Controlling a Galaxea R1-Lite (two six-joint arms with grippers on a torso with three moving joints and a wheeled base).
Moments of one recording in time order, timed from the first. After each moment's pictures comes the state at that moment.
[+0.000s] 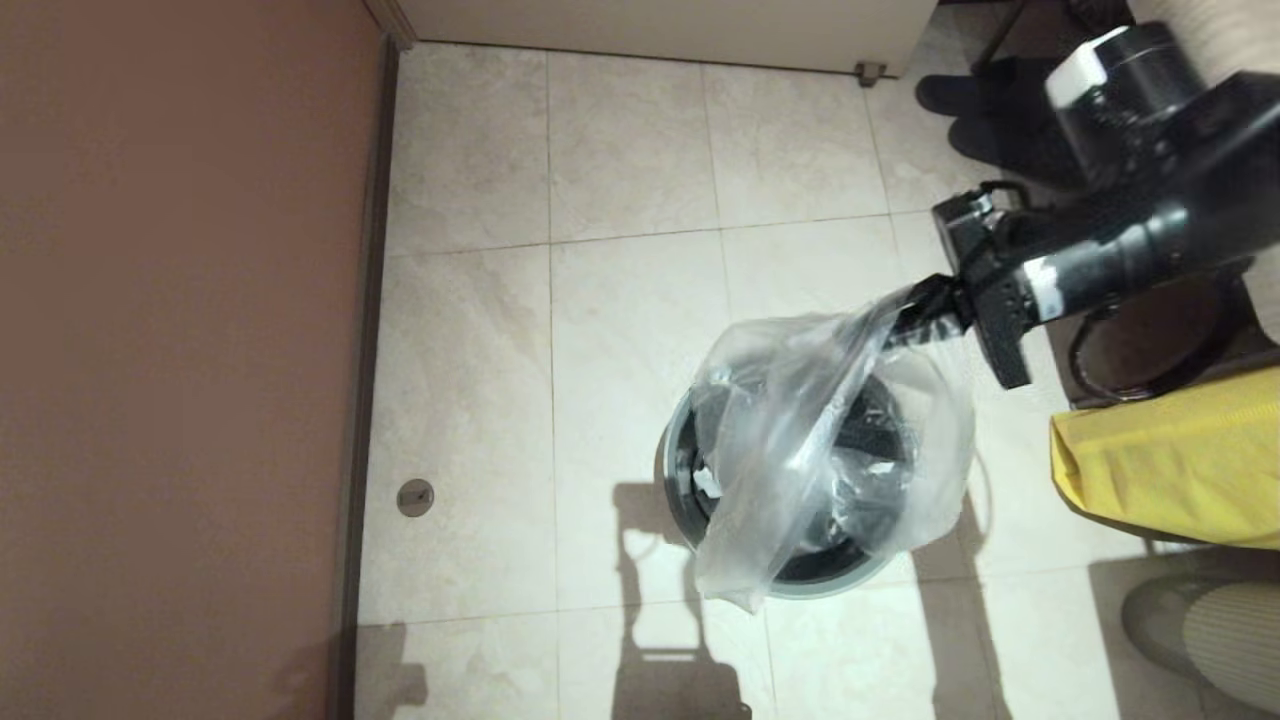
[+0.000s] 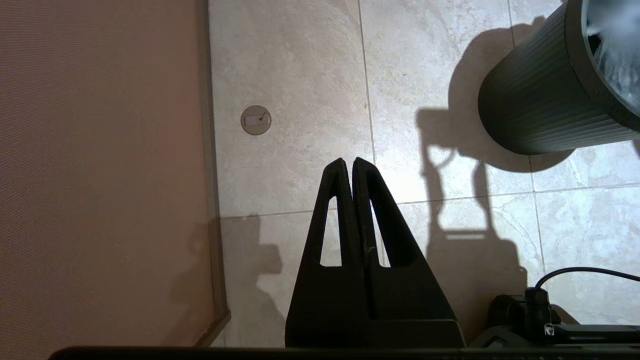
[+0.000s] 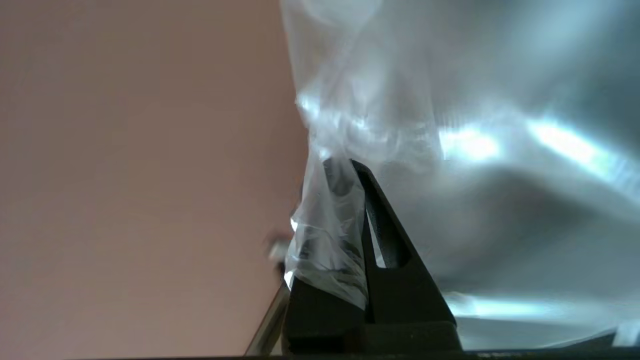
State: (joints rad) left arm 0.00 0.00 0.00 0.00 -0.01 0.00; right arm 0.33 1.87 -1.96 0.83 0.78 1.00
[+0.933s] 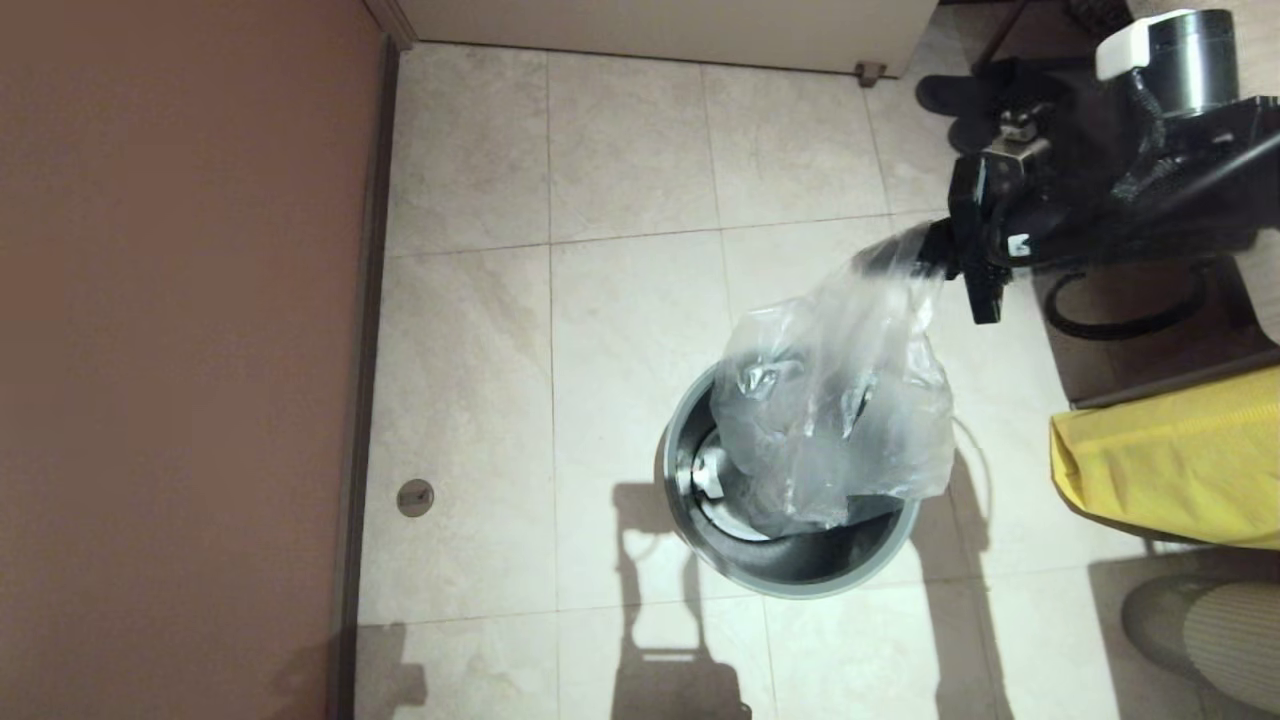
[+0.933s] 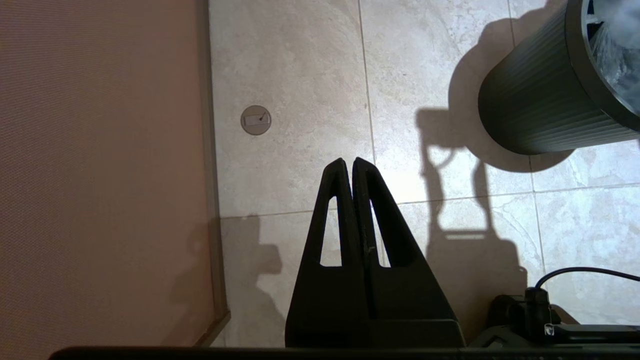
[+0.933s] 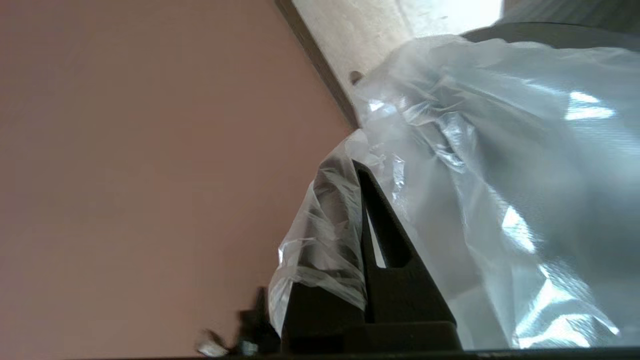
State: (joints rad) left arm 0.00 0.00 0.00 0.00 -0.01 0.00; right arm 0.25 1.81 -1.77 0.34 0.64 0.86
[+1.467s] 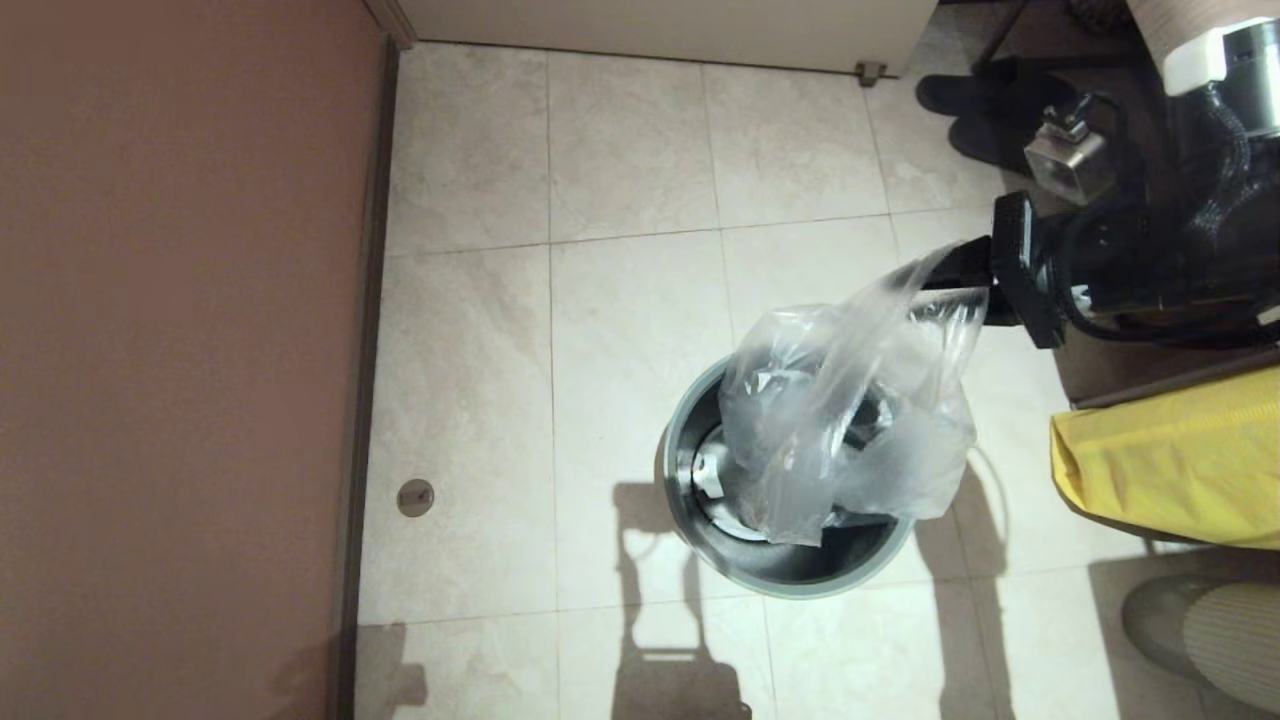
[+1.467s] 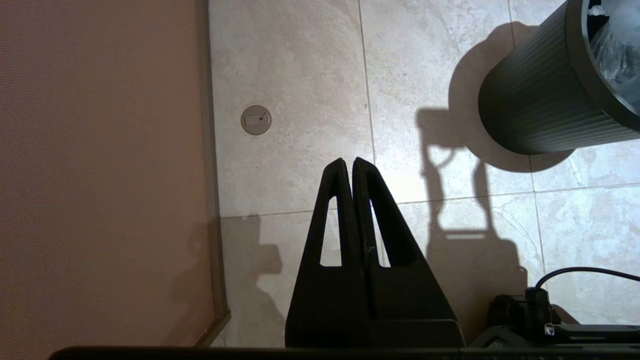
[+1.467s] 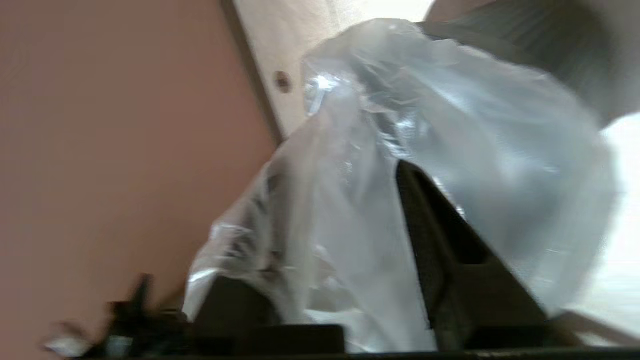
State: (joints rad) left arm 0.00 0.00 0.00 0.00 -0.01 0.00; right arm 0.25 1.67 -1.57 0.34 0.51 0.54
